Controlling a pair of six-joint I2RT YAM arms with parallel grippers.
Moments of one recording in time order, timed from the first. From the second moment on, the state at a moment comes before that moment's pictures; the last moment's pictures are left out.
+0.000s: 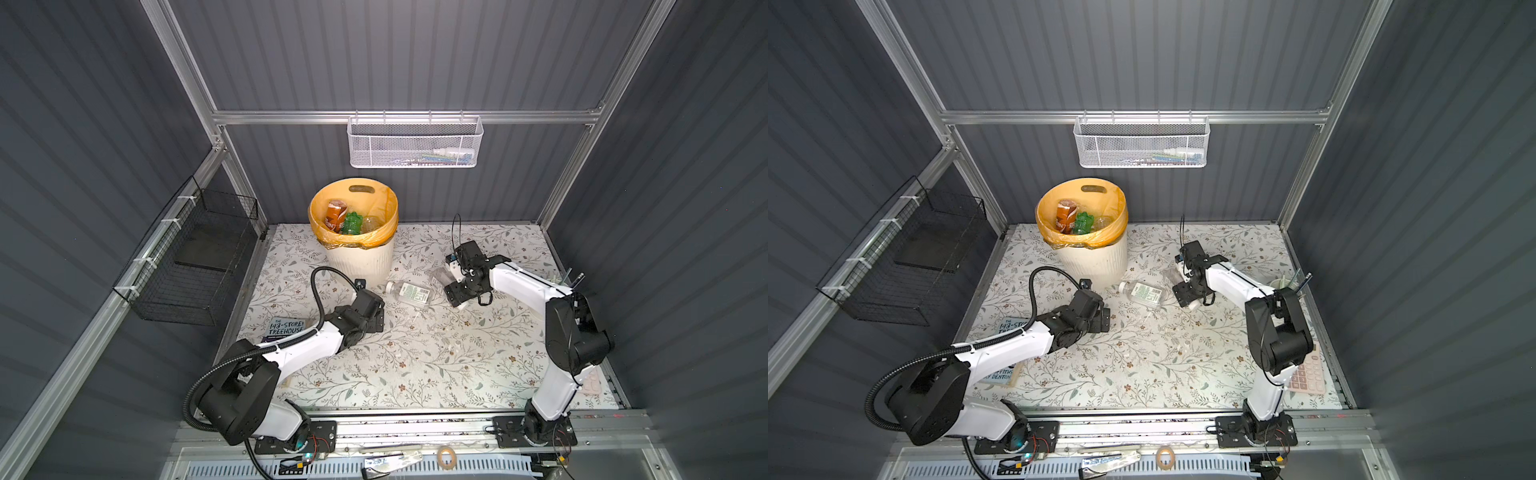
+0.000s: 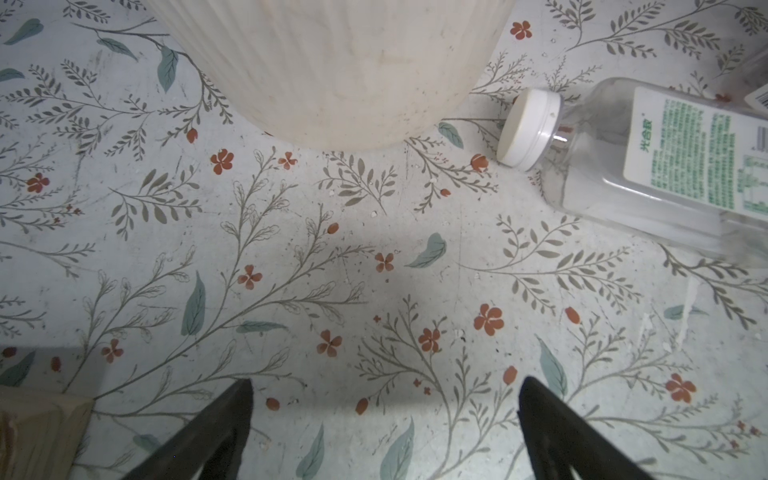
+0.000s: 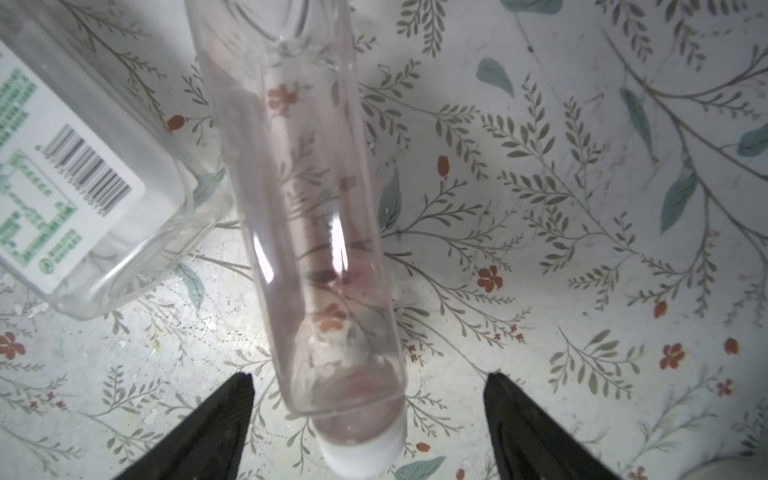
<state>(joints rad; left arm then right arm) -0.70 1.43 0.75 -0.25 -0.38 -0.46 0.38 1.81 1.30 -0.70 0.06 -0.09</state>
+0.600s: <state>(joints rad) -0.70 1.43 0.75 -0.25 -0.39 -0.46 0.38 1.98 1.45 -0.71 -0.01 -0.11</state>
